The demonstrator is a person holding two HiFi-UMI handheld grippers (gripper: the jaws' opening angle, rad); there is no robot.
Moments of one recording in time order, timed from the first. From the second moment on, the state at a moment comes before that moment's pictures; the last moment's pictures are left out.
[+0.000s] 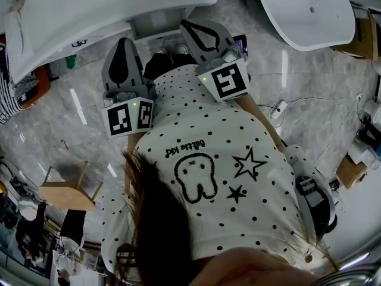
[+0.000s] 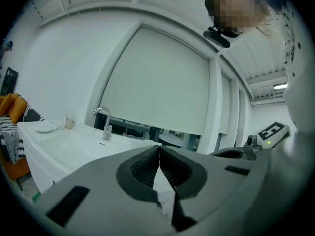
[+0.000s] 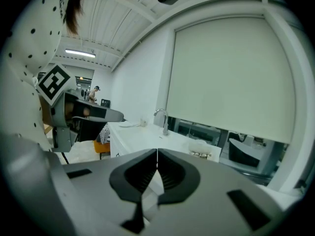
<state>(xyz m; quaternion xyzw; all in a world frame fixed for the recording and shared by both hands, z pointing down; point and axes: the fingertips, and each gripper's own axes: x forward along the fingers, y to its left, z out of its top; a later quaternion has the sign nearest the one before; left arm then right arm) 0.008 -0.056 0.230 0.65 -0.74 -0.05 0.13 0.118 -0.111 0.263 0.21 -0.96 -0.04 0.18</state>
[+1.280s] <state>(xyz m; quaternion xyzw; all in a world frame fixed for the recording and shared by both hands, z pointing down) -0.002 -0.043 0.435 0.64 -0.65 0.13 0.38 0.130 -0.123 0.294 0.23 -0.95 0.03 0.20</state>
